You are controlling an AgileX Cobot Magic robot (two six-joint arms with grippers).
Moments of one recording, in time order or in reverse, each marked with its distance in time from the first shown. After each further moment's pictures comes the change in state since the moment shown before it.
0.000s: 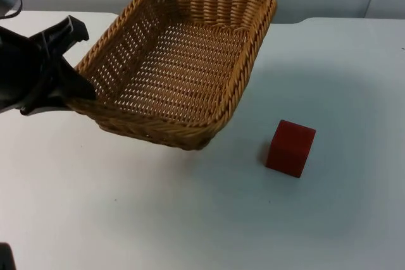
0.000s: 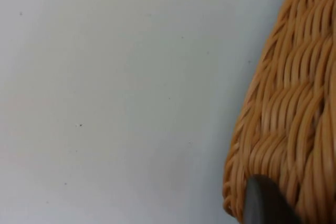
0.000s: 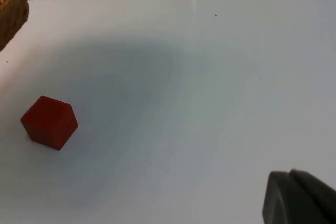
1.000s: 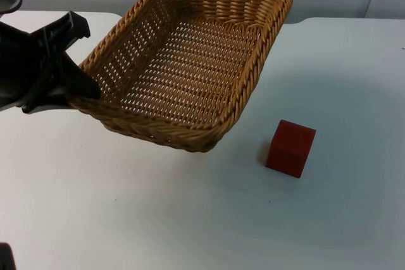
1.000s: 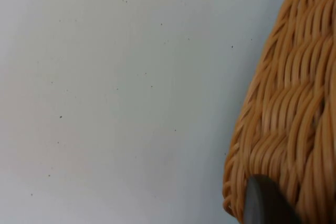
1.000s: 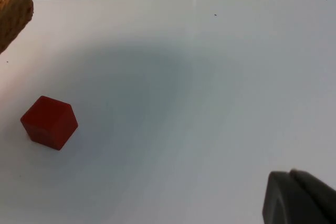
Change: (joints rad) right arm 0.000 0.000 0.000 0.000 0.000 0.000; left arm 0.000 -0.010 0.000 0.043 0.038 -0.008
